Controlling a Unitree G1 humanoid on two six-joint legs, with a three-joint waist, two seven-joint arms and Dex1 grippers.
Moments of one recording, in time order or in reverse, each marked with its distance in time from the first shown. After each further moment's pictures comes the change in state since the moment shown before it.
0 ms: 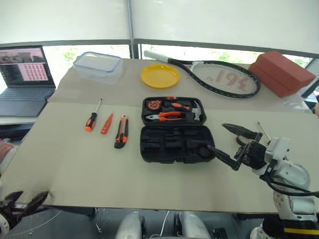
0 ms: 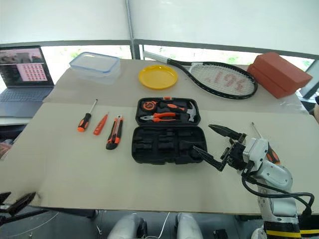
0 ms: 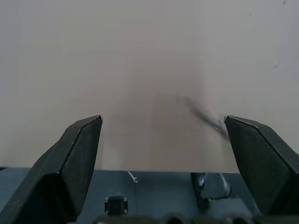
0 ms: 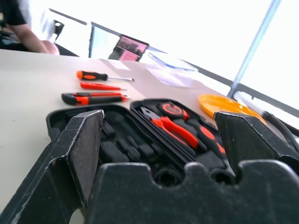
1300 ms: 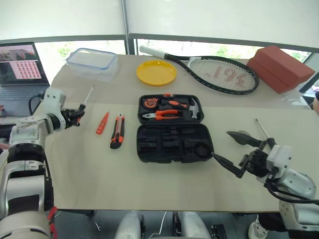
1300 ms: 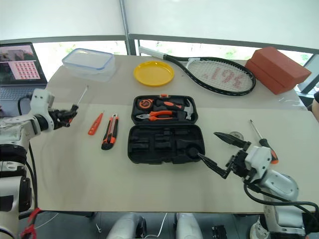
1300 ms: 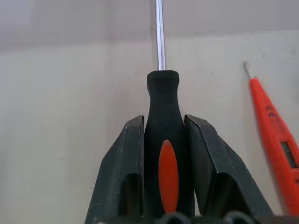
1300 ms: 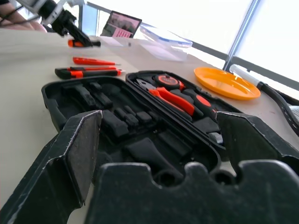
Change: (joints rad) left arm -1.359 0.110 -0.783 1.108 0.381 -0.467 -0.207; right arm 0.117 -0.024 -0.067 -0.022 -0.011 0.003 -0.039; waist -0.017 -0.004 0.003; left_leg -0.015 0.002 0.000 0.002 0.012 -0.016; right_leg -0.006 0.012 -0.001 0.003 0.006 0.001
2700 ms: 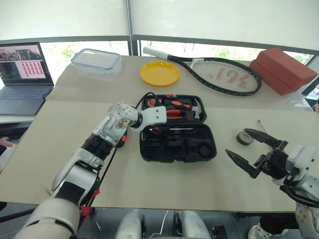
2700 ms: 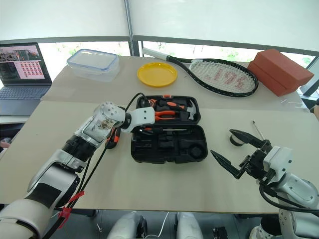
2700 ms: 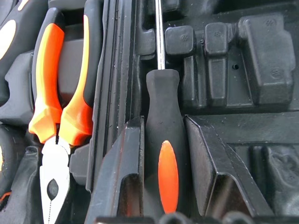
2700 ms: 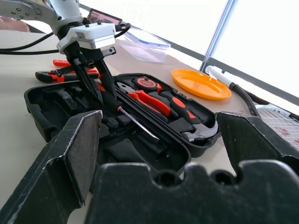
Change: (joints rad) left arm -0.160 -0.366 -0.583 -0.263 0.457 -0.096 -0.291; right arm 0.086 -0.033 -0.091 -0.087 0.041 0.050 -0.059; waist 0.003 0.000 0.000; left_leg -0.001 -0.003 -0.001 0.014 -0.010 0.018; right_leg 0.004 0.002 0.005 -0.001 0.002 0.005
